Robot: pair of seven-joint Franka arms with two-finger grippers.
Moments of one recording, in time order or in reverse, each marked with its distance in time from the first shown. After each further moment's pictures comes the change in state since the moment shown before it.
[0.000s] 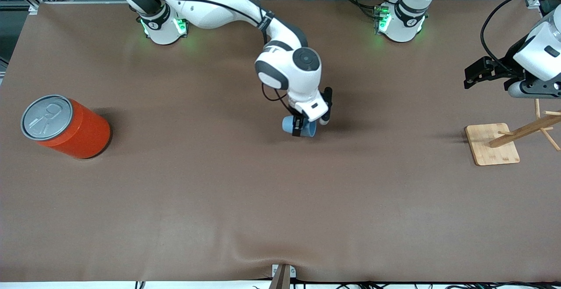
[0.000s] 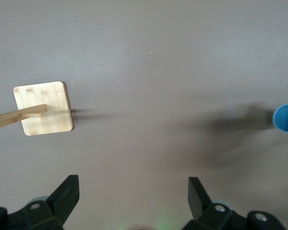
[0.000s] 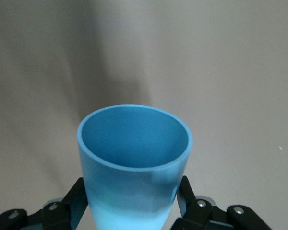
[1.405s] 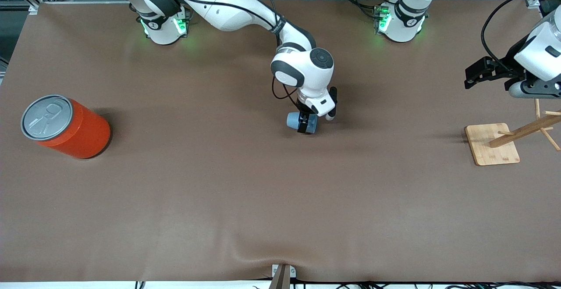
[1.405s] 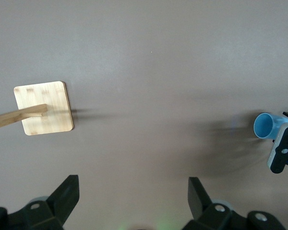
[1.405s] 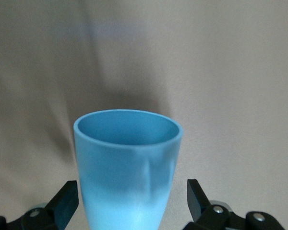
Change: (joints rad) left arm 0.002 0.000 0.000 0.000 0.000 0.000 0.000; right arm 0.127 0.086 -0.106 0.036 -0.013 0.004 0.086
